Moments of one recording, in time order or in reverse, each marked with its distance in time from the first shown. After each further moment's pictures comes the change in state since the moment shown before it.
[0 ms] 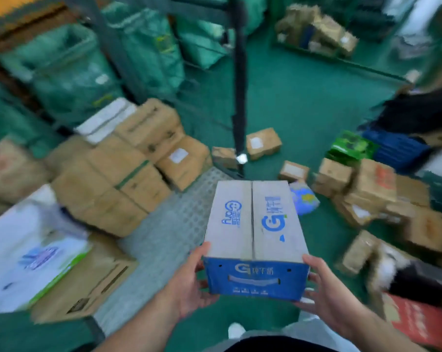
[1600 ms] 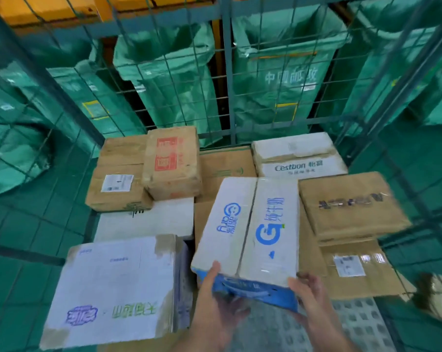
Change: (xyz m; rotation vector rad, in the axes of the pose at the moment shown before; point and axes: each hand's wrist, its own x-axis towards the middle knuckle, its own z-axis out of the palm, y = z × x) left_hand 0.188 0.369 -0.448 -1.053 -0.010 0.820; right_hand 0.350 -0.108 0.697 -0.565 -0.266 -0.065
